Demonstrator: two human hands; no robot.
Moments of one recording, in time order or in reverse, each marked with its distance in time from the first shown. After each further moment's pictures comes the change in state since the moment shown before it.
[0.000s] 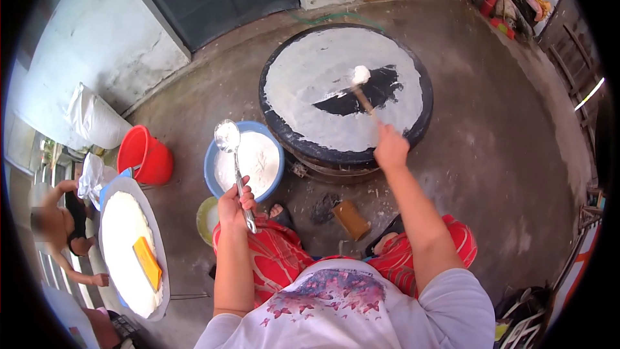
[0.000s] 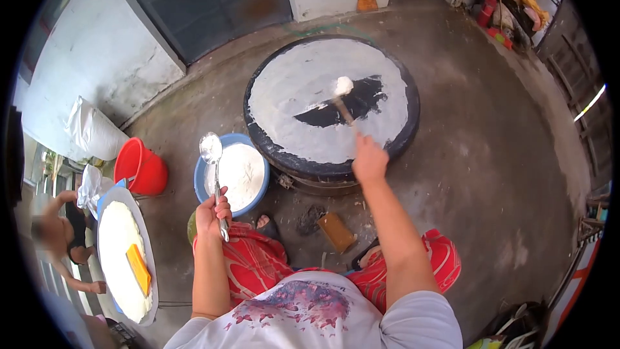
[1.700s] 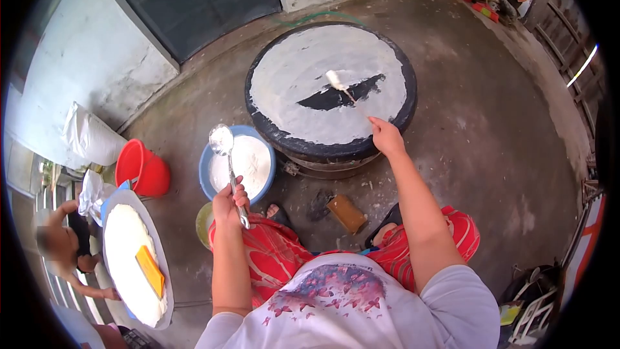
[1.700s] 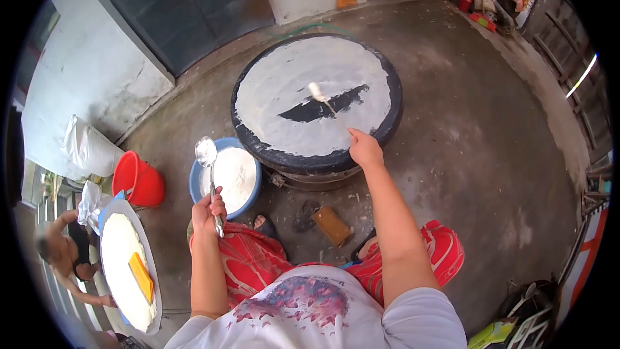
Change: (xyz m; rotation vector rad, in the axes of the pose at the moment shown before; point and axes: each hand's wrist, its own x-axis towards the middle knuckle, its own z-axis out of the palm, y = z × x) left_hand 0.005 0.000 -0.003 0.016 -0.026 -0.036; right_hand -0.006 0.037 0.005 0.499 -0.146 0.434
